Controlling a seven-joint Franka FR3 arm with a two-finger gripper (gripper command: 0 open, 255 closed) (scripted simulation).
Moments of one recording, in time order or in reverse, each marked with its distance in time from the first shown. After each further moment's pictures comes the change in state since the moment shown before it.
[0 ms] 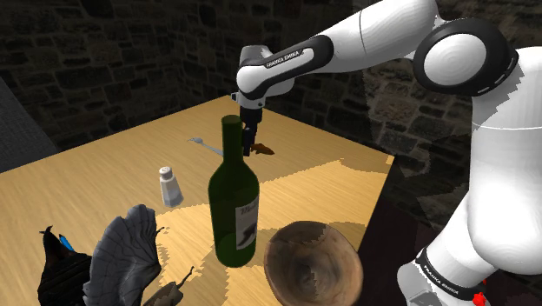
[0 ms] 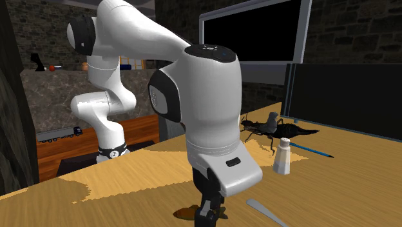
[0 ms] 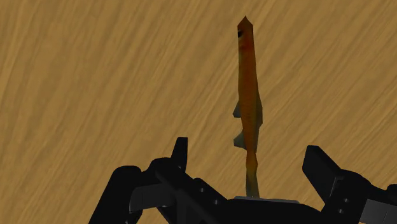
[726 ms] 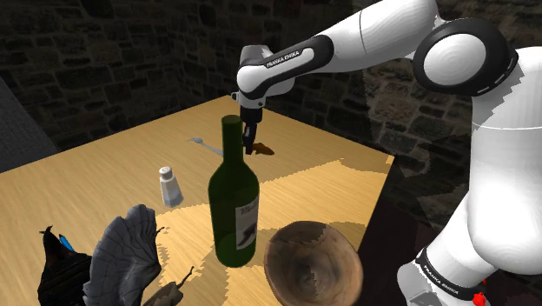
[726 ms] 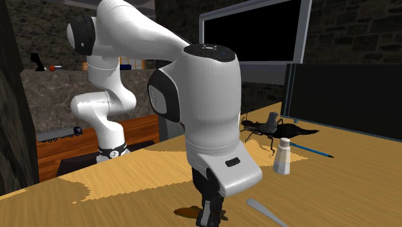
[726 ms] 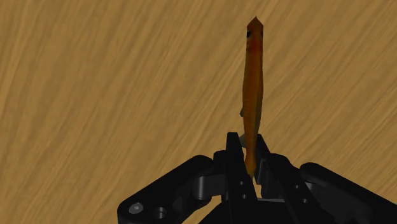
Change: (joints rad) arm -0.001 0.000 -0.001 0.001 -0.001 0.001 -0.001
